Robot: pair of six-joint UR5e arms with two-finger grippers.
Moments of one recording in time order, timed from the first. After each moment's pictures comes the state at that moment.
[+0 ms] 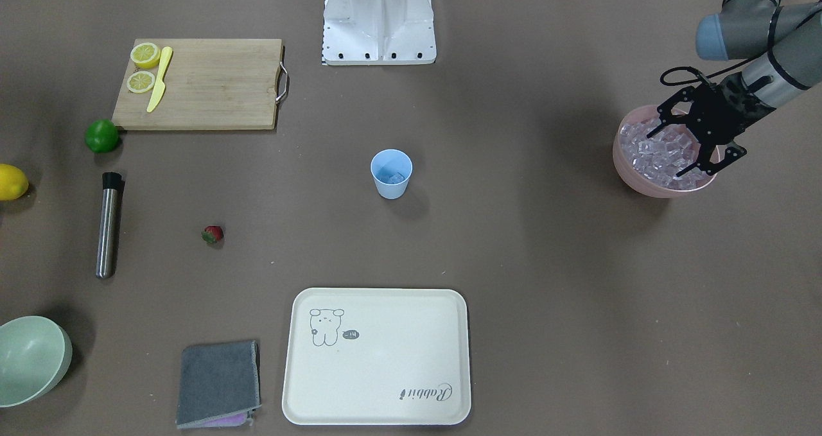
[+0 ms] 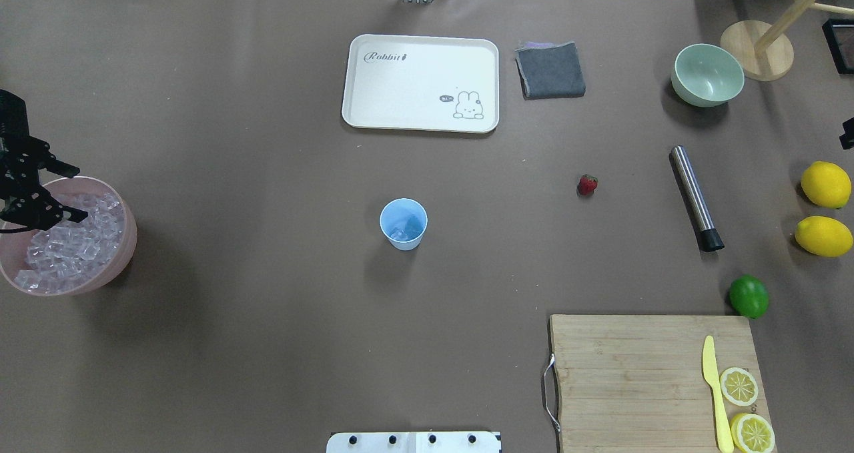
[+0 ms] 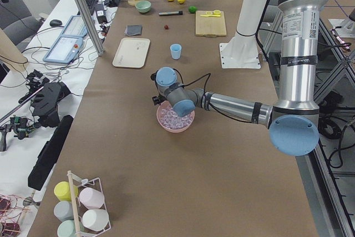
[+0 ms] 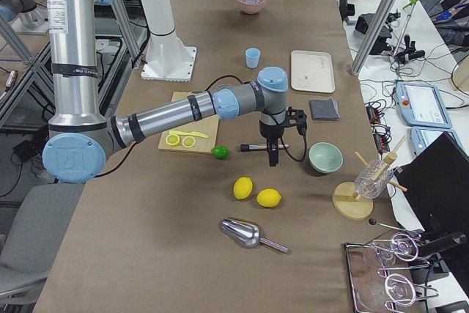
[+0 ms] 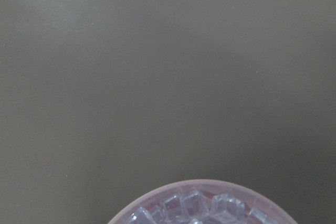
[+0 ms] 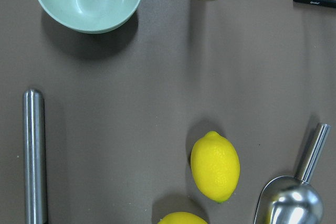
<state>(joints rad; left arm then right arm) -1.07 -1.52 -1.74 -2.30 -2.41 0.18 1.30 -1.57 1.90 -1.60 2.13 0.34</state>
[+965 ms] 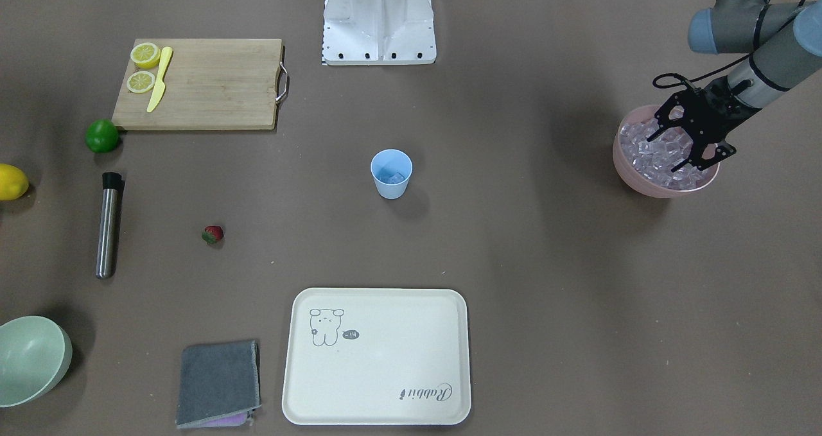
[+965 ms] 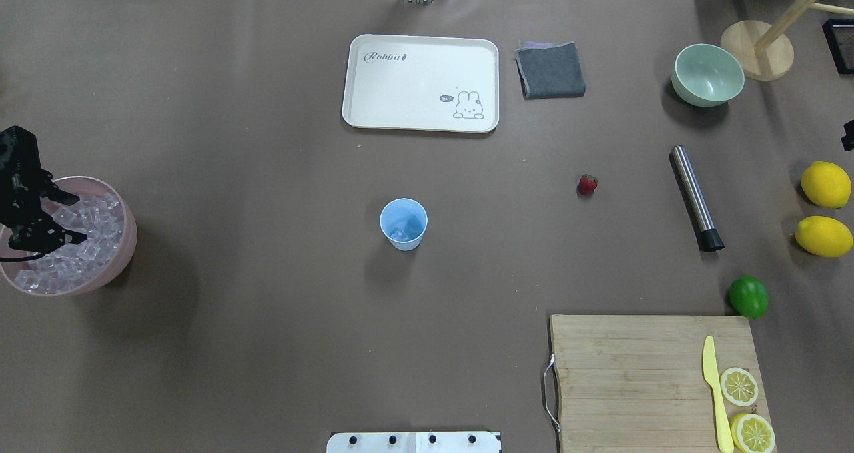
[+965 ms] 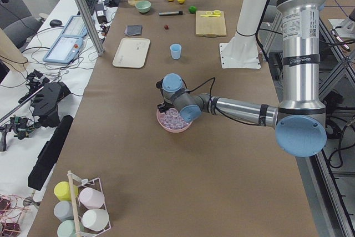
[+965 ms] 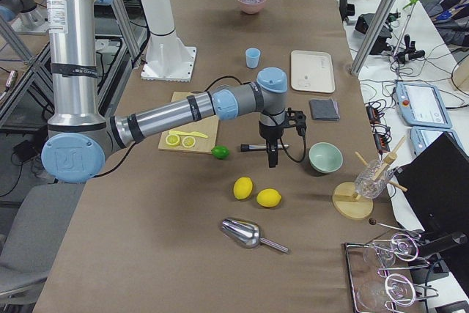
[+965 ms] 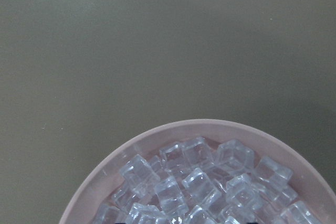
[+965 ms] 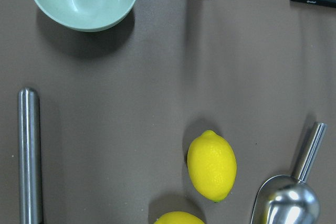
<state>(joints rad) -0.99 -1.48 -1.74 -2.31 -2.31 0.19 1.30 -1.57 1.90 -1.60 2.12 0.34</state>
